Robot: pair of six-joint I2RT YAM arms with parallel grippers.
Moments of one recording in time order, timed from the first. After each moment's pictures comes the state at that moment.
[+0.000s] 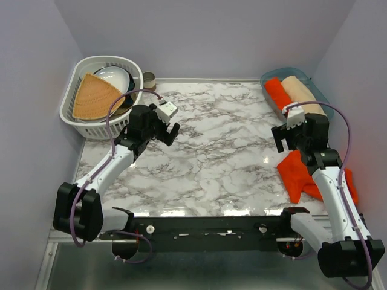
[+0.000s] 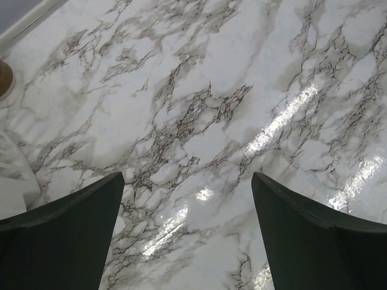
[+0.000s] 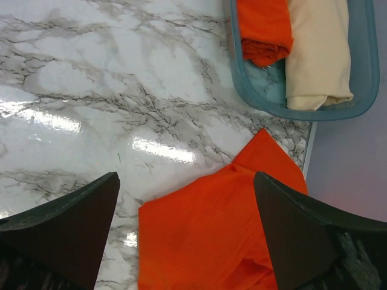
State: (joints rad) left arm -0.32 1.26 0.85 -0.04 0.31 0.29; right arm 0.02 0.94 0.89 -0.53 -0.04 -0.41
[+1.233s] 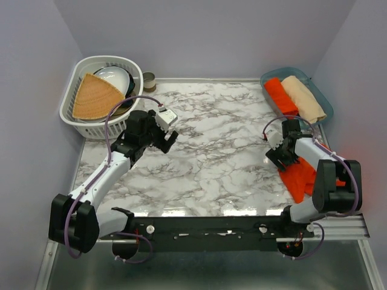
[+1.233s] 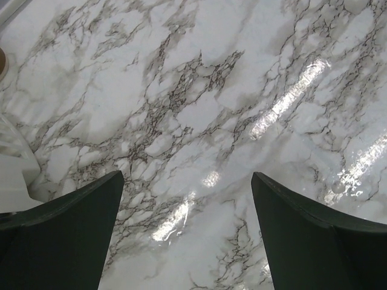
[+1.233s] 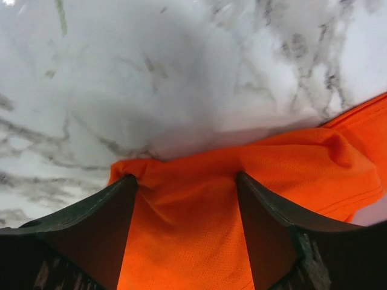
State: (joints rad) left arm -0.33 1.19 0.84 -0.16 0.31 0.35; right arm -0.03 1.48 0.79 -0.60 0.08 -0.73
